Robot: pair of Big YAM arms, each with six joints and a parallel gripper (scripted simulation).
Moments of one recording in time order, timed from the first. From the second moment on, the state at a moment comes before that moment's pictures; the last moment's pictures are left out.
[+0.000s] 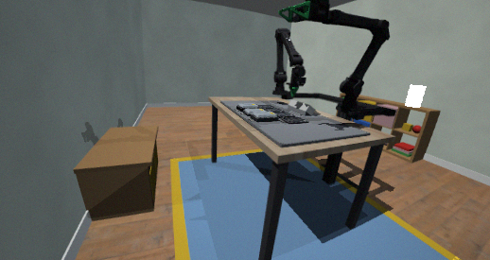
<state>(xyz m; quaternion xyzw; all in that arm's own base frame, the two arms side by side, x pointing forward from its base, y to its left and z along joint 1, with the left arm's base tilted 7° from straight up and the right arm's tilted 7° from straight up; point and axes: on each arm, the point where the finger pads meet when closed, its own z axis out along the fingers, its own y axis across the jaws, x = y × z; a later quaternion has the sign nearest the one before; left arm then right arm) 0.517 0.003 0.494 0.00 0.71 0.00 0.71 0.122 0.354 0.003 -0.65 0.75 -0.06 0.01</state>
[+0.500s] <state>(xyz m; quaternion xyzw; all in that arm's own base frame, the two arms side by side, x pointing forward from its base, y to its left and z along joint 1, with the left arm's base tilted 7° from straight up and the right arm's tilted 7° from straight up) 0.517 0.003 0.494 0.00 0.71 0.00 0.71 0.058 0.360 -0.002 -0.72 0.69 -0.06 0.00</state>
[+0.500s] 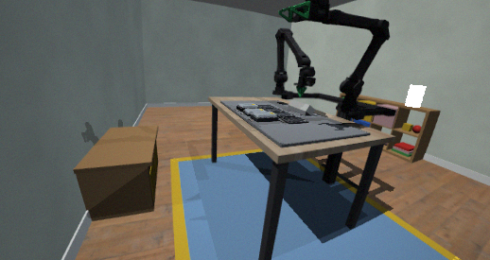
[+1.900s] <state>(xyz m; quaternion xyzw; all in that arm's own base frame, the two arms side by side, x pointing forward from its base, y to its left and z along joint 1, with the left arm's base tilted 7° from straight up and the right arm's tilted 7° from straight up) 0.517 0.003 0.494 0.00 0.71 0.00 0.71 -0.006 0.365 -0.010 -0.72 0.70 -0.06 0.00</state>
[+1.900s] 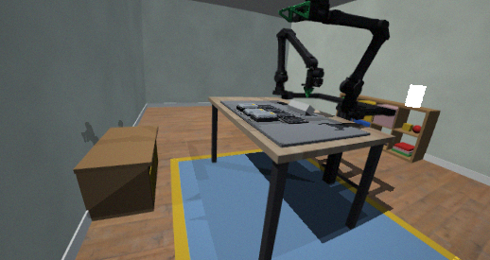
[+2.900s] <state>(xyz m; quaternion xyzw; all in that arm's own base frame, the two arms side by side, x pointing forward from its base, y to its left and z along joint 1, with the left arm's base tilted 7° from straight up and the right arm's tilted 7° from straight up) 0.517 0.003 0.494 0.00 0.71 0.00 0.71 -0.005 0.365 -0.028 -0.71 0.70 -0.06 0.00</state>
